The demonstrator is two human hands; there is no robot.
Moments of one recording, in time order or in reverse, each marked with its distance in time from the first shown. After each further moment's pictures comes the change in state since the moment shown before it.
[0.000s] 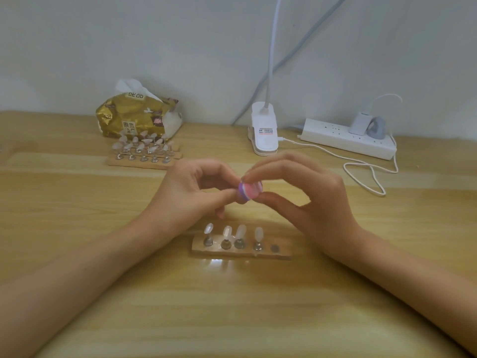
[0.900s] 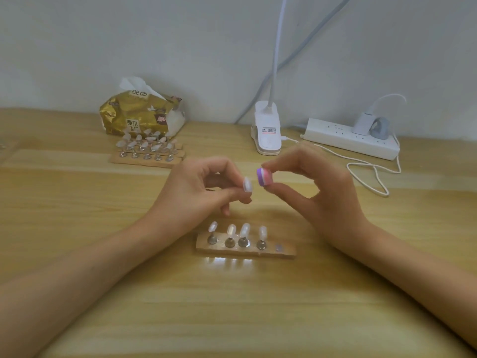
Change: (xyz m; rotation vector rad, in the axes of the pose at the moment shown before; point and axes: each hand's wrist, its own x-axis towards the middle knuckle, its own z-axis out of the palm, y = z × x) left_hand 0.000 -0.004 0.000 -0.018 0.016 0.030; right_hand 0.000 0.002 -0.005 -0.005 0.022 0.086
